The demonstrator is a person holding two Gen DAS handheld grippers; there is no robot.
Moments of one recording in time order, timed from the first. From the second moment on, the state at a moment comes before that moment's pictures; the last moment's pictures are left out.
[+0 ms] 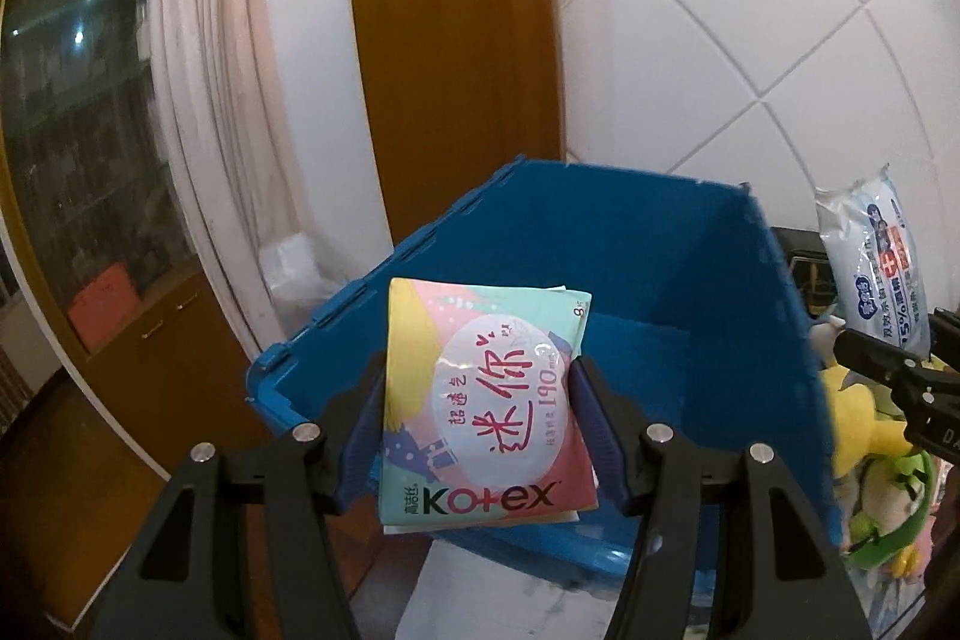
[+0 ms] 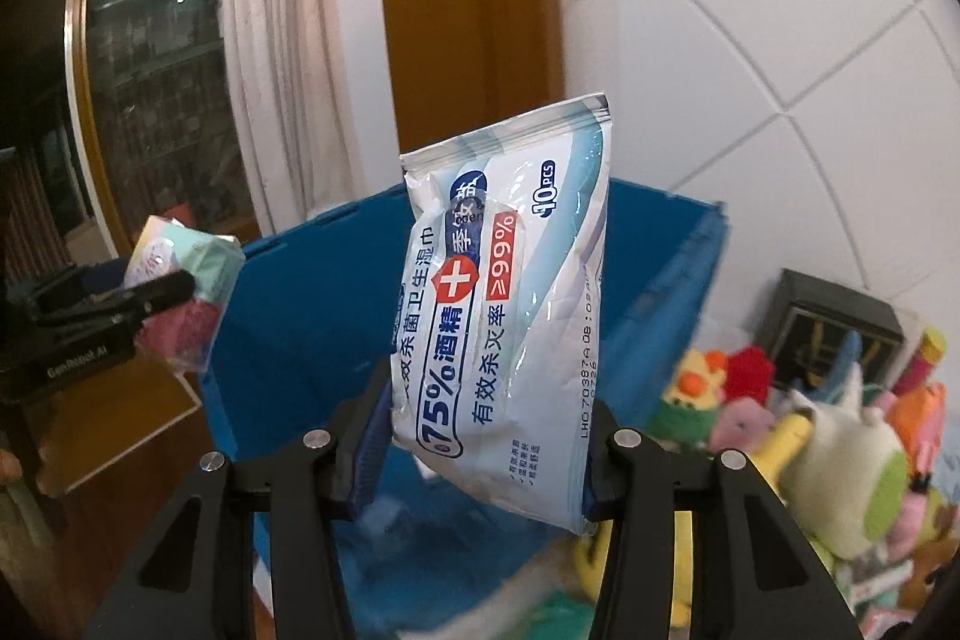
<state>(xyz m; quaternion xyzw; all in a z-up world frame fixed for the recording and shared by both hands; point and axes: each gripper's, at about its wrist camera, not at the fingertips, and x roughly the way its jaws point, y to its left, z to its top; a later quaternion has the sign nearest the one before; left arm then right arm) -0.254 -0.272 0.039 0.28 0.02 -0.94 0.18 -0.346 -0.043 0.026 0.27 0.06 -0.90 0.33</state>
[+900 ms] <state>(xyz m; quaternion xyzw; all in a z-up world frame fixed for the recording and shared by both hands) -0.295 -0.287 0.006 0.30 0.02 -0.94 0.13 -0.373 -0.078 0.000 0.31 0.08 -0.91 0.26</state>
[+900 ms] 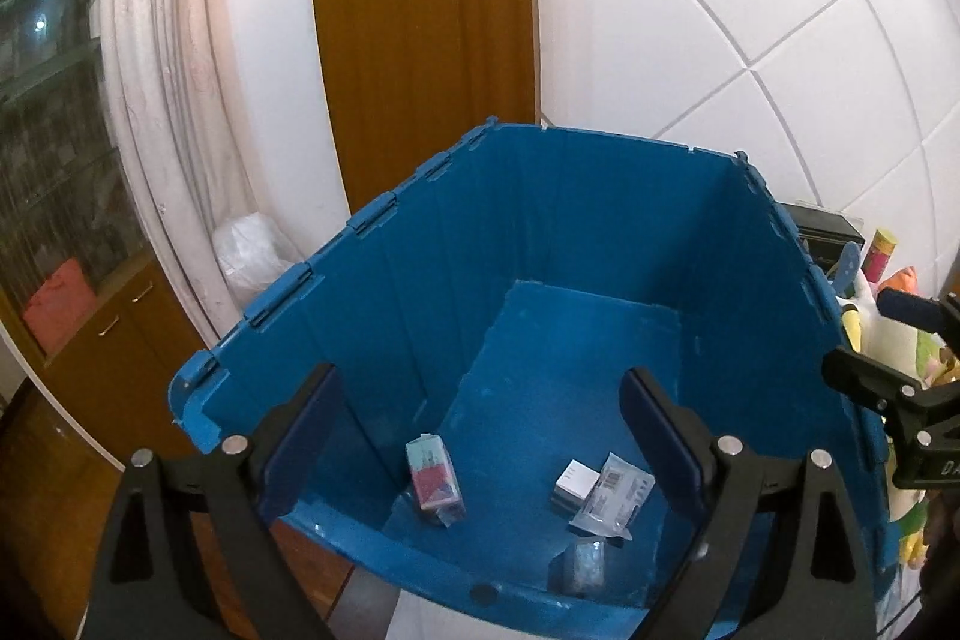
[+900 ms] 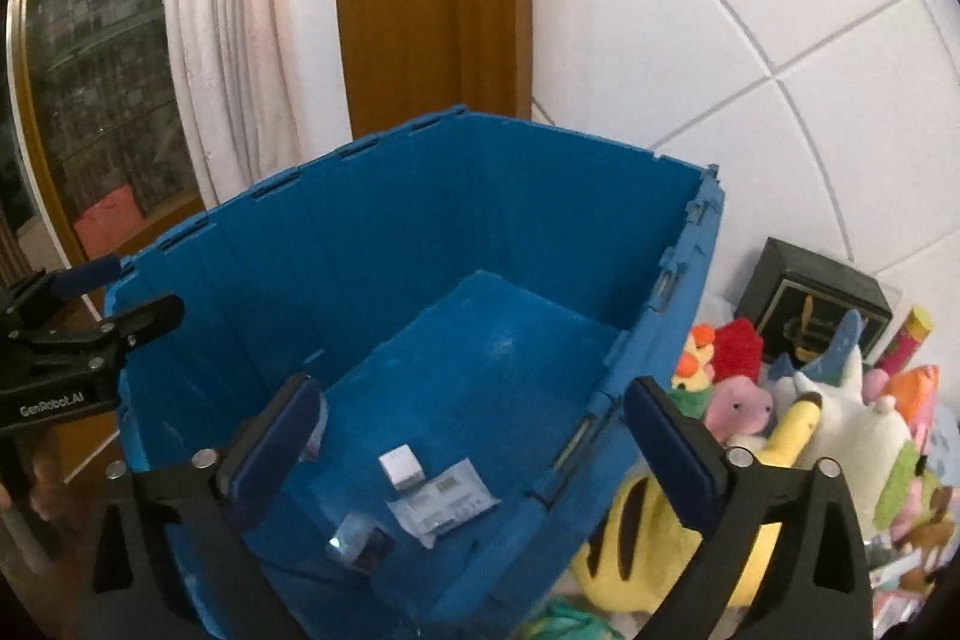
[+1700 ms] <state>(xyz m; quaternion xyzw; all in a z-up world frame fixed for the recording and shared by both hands) -0.217 -0.097 0.018 0.25 -0.02 -0.97 0.04 -0.262 0.159 -0.033 0.33 0.00 -0.94 0.11</state>
